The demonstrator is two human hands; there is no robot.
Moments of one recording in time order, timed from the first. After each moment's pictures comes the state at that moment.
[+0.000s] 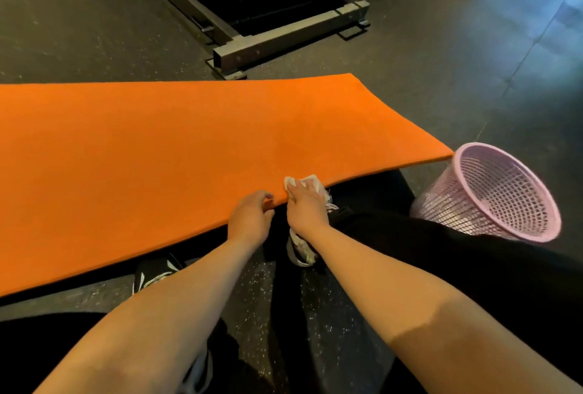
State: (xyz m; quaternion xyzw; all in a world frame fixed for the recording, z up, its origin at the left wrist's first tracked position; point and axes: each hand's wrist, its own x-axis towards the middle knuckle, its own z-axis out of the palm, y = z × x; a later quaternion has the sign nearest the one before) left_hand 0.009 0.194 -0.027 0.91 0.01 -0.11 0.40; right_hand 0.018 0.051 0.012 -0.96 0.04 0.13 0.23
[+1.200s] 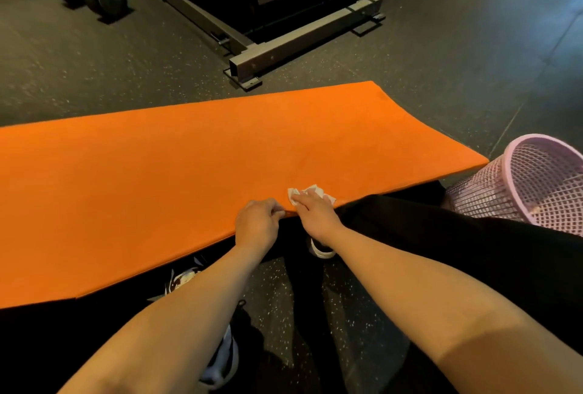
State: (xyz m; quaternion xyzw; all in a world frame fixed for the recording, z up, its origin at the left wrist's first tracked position) left_hand -0.017 0.206 -0.002 0.93 0.04 -0.08 0.34; right_hand 0.005 0.046 -0.001 -0.93 -0.01 0.20 0.30
